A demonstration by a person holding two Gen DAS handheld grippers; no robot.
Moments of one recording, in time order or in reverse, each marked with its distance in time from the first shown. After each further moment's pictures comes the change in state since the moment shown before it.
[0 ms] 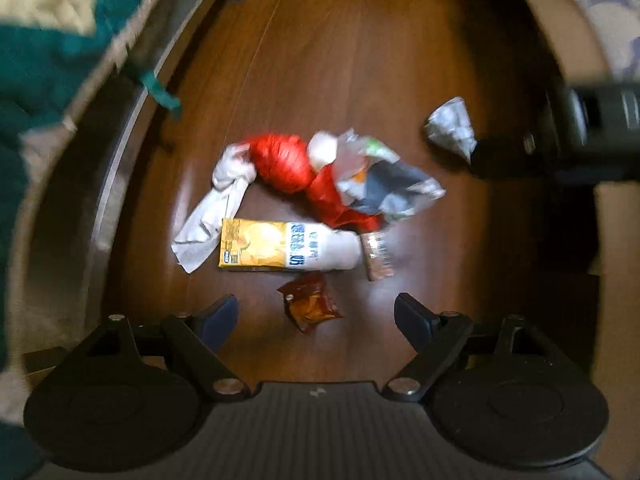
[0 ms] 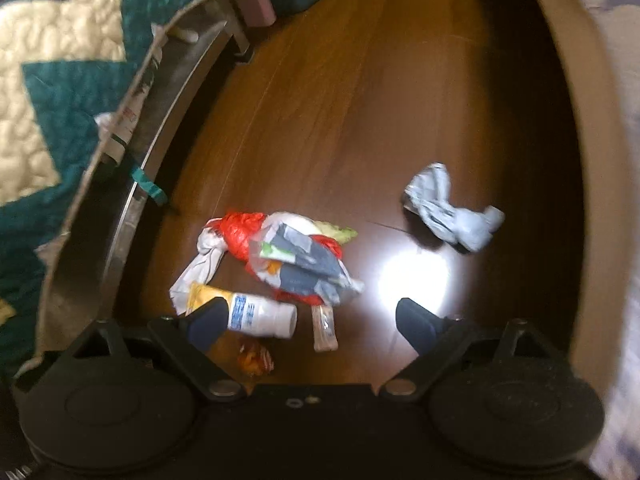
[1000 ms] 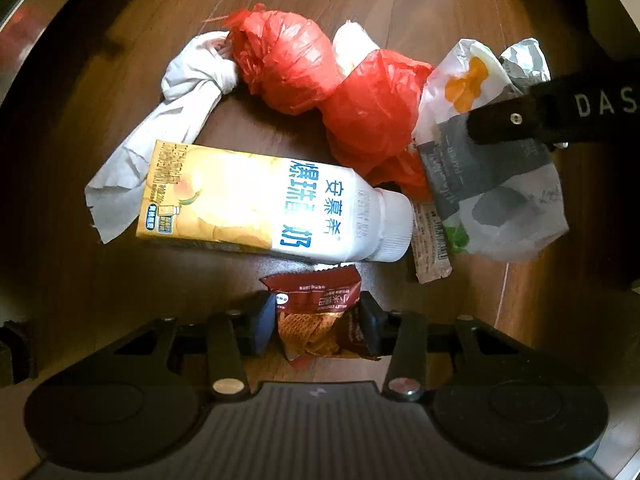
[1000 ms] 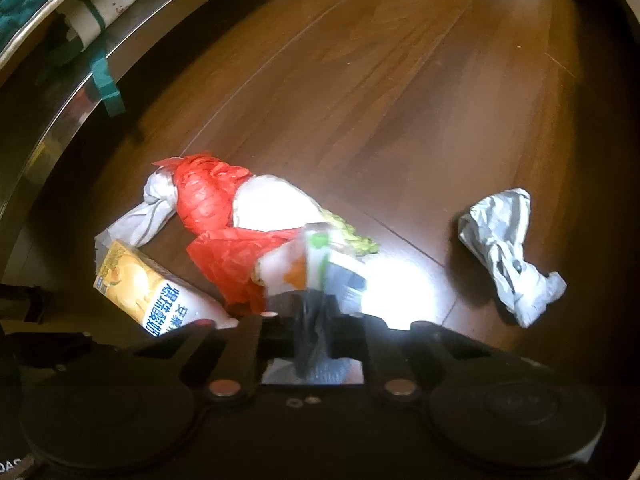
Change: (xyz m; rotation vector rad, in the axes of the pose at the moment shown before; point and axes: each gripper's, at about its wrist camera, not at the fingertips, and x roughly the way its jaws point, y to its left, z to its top) left arm 0.146 0.018 -0.017 -0.080 0.073 -0.049; right arm 0.119 0.005 0.006 -0.301 0.042 -0.069
